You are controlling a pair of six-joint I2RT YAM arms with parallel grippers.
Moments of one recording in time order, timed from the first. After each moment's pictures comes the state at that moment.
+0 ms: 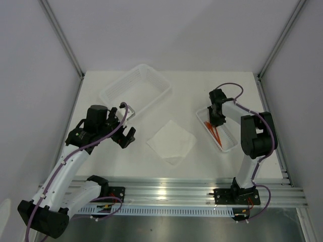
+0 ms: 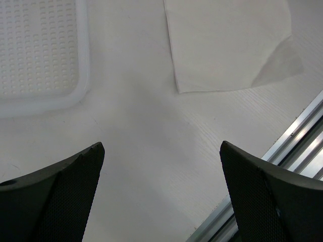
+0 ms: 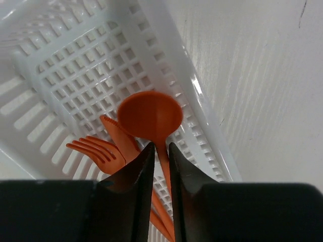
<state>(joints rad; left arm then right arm) -0.31 0.90 0.93 -0.77 0.37 0.39 0.23 1.88 1.24 -0.58 0.16 0.14</state>
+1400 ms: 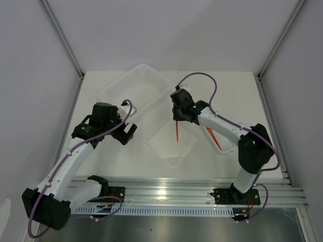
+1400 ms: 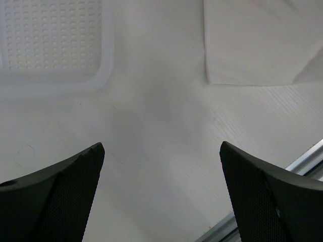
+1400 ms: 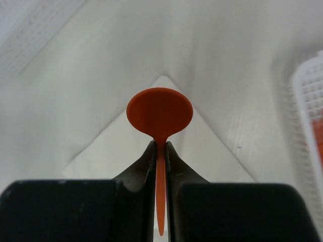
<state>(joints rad) -0.31 0.99 0.92 -0.73 0.25 0.39 0.71 1.69 1.37 -0.51 0.28 0.52</state>
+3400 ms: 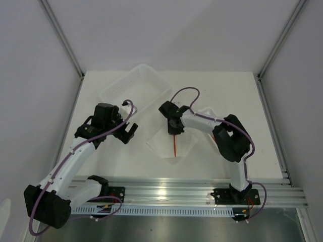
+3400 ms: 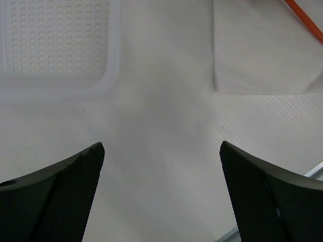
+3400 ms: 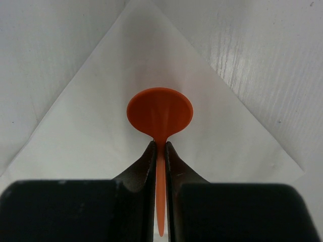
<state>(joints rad) -0.31 1.01 0.87 -0.64 0.22 0.38 0.78 2.01 1.45 -0.66 0.25 0.68</state>
